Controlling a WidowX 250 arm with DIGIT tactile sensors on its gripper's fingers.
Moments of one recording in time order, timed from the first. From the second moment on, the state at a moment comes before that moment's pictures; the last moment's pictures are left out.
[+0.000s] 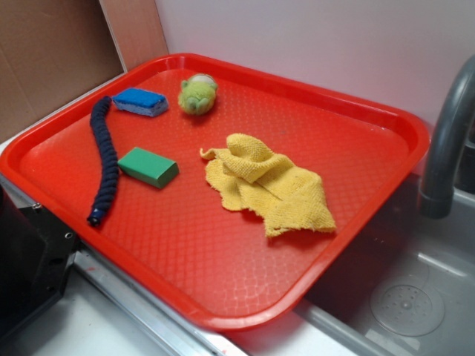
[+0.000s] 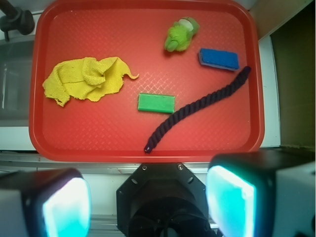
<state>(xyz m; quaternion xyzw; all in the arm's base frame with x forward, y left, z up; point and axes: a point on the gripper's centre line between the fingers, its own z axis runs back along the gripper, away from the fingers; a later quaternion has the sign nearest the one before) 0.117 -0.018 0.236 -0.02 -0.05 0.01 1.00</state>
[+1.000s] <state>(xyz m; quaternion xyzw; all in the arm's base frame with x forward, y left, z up) 0.132 -0.007 0.192 -0.02 -0.07 -0.17 0.98</state>
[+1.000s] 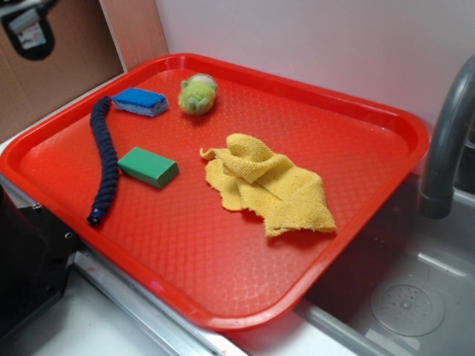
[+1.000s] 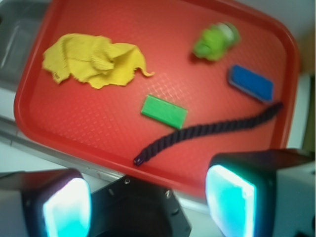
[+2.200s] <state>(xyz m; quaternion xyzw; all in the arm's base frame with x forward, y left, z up) 0.172 -0.001 0.098 0.00 -0.13 -0.51 0.85</state>
